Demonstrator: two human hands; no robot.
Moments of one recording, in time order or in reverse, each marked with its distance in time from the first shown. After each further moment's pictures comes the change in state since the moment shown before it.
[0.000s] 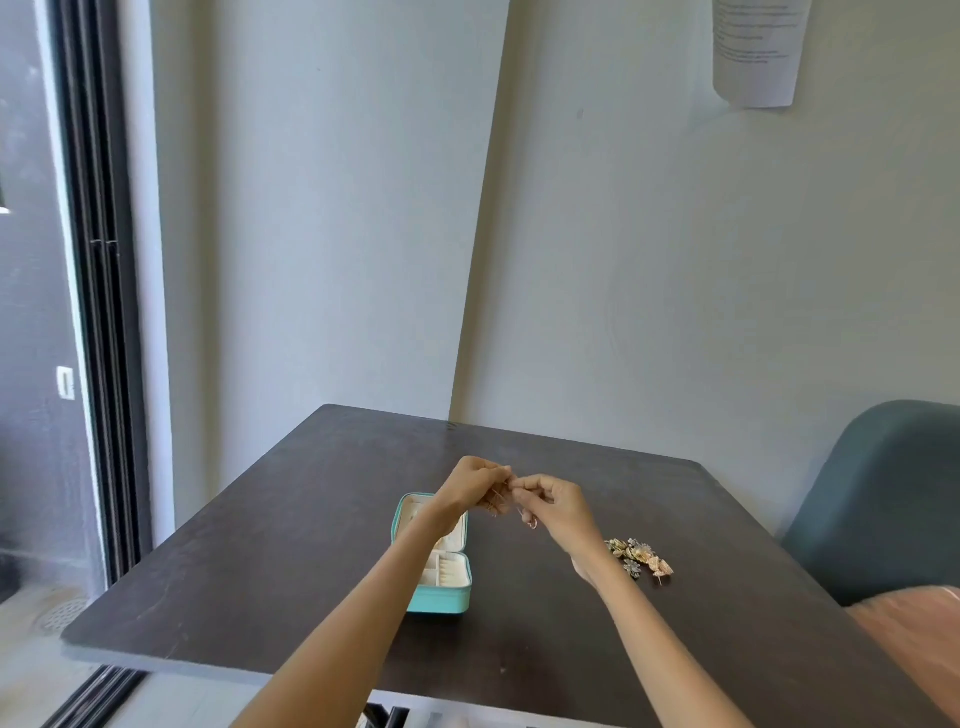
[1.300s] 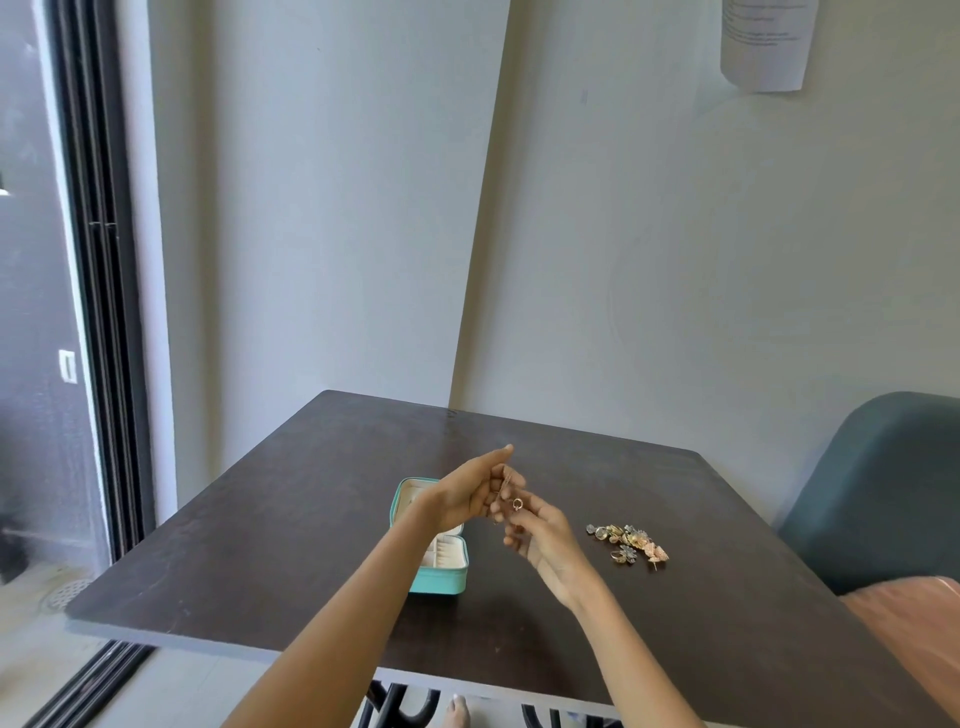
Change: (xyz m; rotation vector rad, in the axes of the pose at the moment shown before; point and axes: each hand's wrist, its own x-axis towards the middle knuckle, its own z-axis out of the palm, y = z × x) left_hand -0.010 -0.004 0.005 -0.259 -0.257 -0.202; right_hand -0.026 0.027 0.021 0.511 -0.068 0.278
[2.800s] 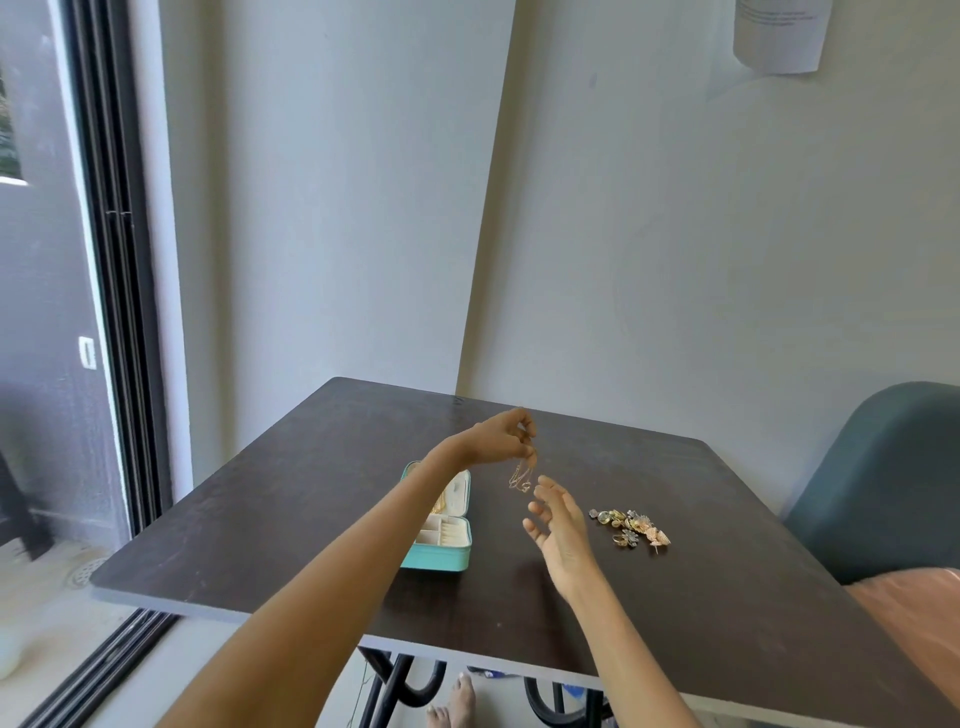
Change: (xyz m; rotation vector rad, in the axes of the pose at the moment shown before) left_hand 0.013 0.039 0.009 0.711 0.045 0.197; right_hand 0.000 0.017 -0.012 0.172 0.295 0.008
